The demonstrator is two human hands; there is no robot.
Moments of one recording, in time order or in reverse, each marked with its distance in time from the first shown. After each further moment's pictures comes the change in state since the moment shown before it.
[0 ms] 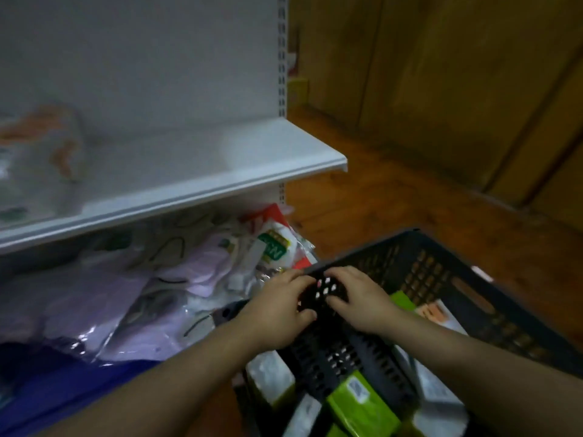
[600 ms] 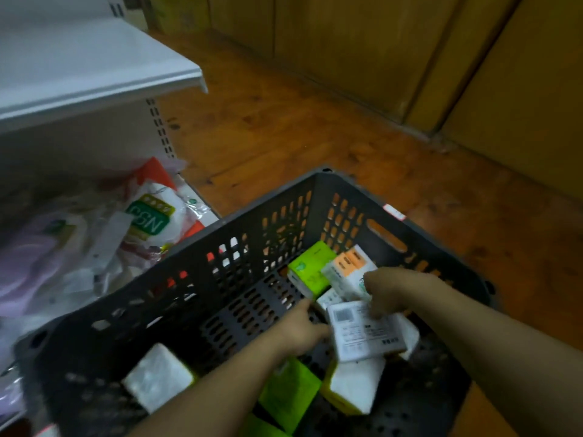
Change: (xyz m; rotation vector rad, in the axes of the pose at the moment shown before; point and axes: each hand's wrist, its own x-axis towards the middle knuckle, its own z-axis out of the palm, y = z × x) left_hand 0.101 0.071 0.221 -0.605 -0.545 -0.342; right_hand -0.061 0.172 -0.039 -0.441 -0.734 0.620
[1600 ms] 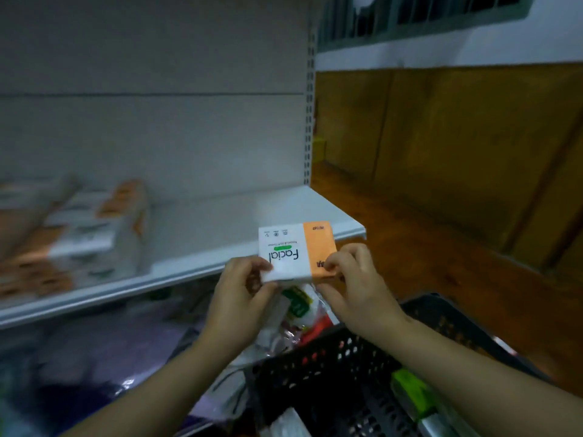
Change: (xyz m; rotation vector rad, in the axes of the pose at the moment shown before) left_hand -0.296 0.024 -0.226 -0.020 1.178 0.618; right_hand -0.194 -0.212 -0.131 0.579 1.097 -0.830
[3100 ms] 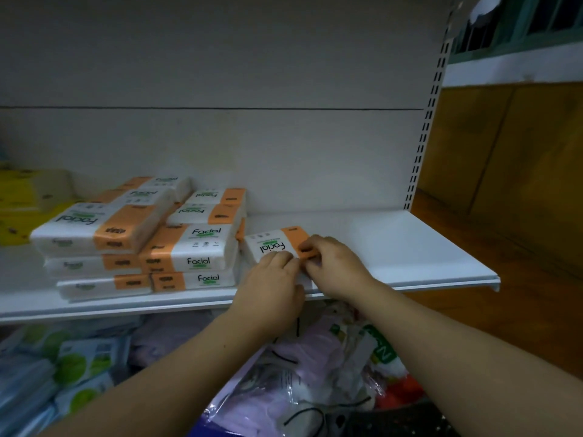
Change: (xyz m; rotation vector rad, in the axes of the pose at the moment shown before) left_hand 0.060 -0.053 -0.082 0.896 -0.159 0.102; right_hand 0.160 -0.071 0.132 -0.056 -0.224 -0.152
